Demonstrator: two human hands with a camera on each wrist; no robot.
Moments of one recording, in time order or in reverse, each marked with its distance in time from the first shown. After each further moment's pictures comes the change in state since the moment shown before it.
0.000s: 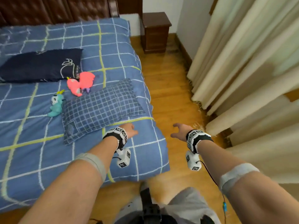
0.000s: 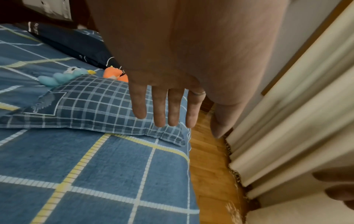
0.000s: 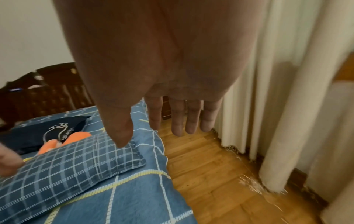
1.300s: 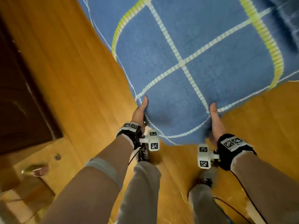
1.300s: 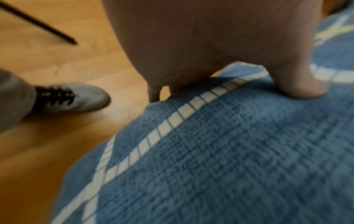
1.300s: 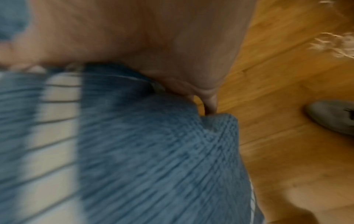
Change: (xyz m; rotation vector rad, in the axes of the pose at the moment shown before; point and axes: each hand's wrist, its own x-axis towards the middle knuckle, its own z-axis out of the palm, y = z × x) left_hand 0.281 -0.019 0.478 -2.410 0.746 -0.786; right_hand 0.445 0.078 0.267 0.358 -0.624 -0.114
